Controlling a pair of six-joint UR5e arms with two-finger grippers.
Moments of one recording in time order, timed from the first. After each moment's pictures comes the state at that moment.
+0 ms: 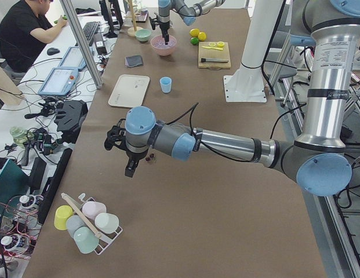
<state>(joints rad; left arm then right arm) -1.57 -1.63 -1.68 -1.81 -2.43 -0.09 0.90 -1.20 1.71 -1.62 1.97 0.45</state>
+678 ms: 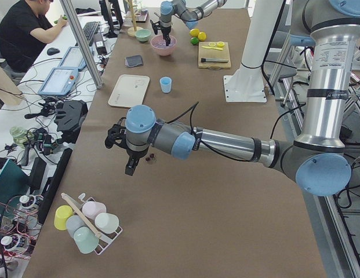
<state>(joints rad) -1.56 -1.63 -1.69 -1.81 -2.43 -0.09 0.85 -1.21 1.67 -1.62 1.85 0.42</state>
